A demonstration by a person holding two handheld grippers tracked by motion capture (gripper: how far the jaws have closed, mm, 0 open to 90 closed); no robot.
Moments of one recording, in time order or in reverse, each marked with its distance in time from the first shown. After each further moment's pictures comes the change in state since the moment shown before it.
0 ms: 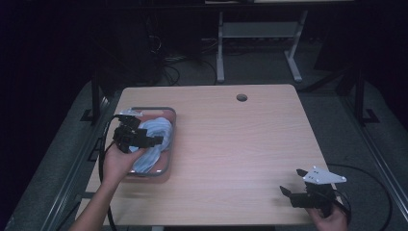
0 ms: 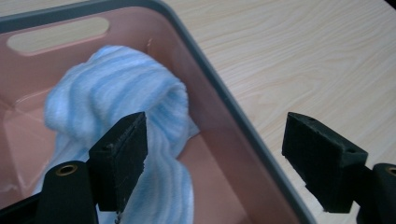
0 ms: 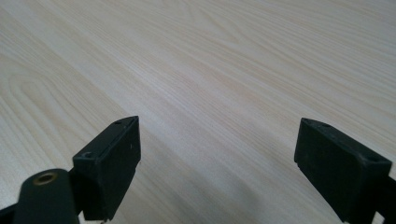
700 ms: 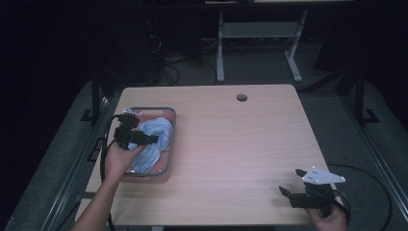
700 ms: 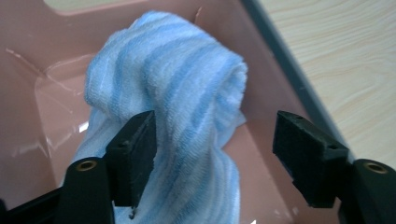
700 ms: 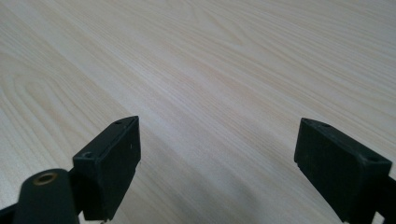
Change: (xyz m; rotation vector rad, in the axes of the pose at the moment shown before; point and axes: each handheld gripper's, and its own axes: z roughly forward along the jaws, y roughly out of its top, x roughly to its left) left arm 0.026 -0.002 0.029 0.109 0.103 -0.074; right arm 0.002 0.001 0.001 -0.001 0.009 -0.006
